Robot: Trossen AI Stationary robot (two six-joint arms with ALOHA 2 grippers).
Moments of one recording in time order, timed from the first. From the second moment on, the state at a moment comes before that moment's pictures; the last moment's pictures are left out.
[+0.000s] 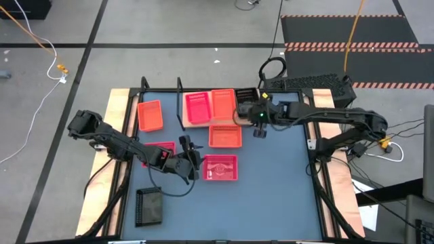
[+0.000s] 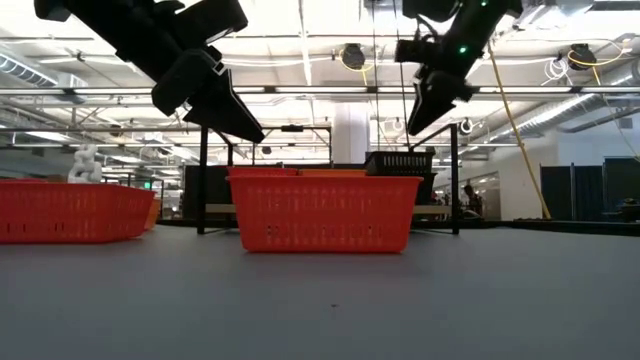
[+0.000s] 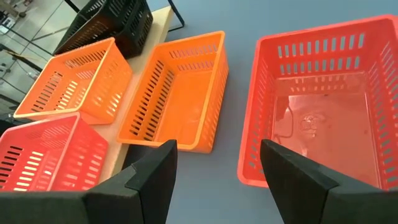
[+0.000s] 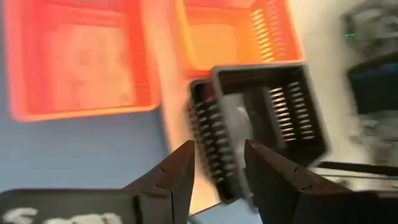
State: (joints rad) left arm -0.33 1.50 0.81 -0.09 -0.68 -0.08; right arm -0.24 1.33 1.03 -0.63 0.37 -0.29
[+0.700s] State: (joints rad) left arm -0.33 1.50 0.81 -0.14 -0.68 -0.10; right arm -0.17 1.44 1.03 -0.56 0.46 -0.31
